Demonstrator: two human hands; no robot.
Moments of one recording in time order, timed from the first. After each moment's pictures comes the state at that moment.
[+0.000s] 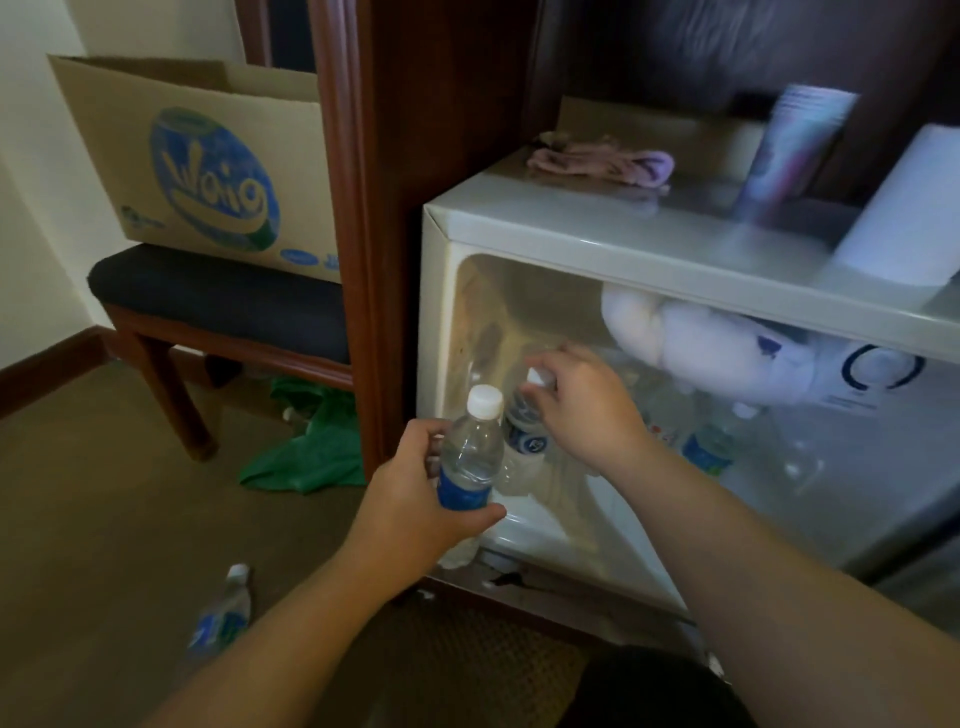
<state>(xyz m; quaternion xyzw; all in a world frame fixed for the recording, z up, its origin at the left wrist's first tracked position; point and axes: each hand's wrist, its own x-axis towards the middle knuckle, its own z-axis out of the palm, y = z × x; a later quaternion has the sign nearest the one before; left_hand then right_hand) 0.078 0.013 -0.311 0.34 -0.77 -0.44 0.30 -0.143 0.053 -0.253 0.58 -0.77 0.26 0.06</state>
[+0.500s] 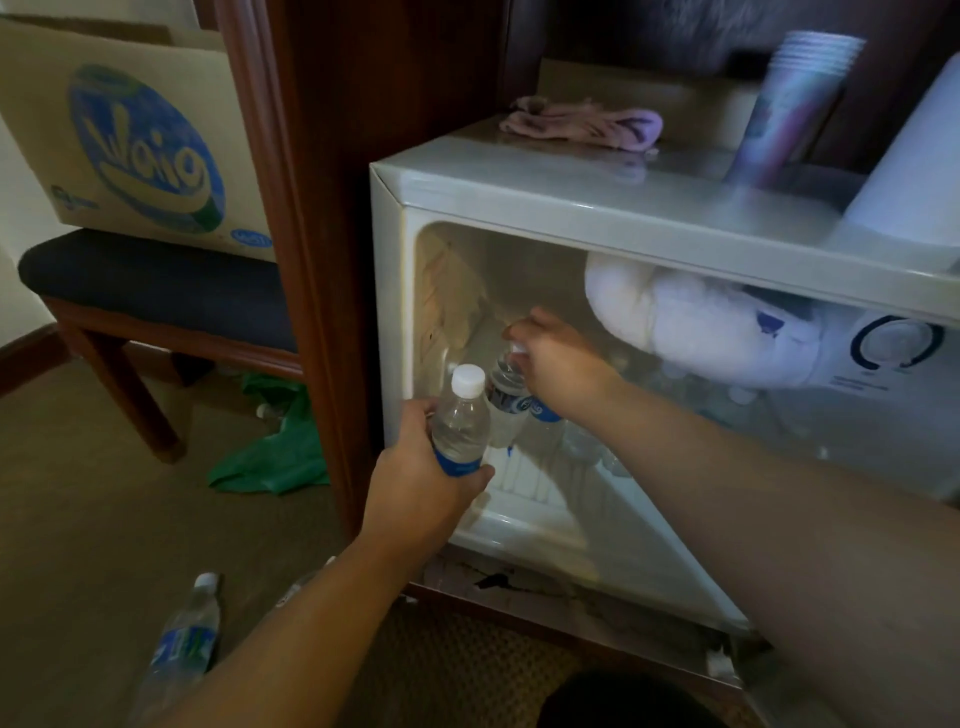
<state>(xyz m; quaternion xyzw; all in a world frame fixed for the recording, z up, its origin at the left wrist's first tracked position) 0.021 -0.001 -0.337 0.40 -0.74 -0.44 0.32 -0.194 0.003 -0.267 0.62 -0.78 0.13 0.06</state>
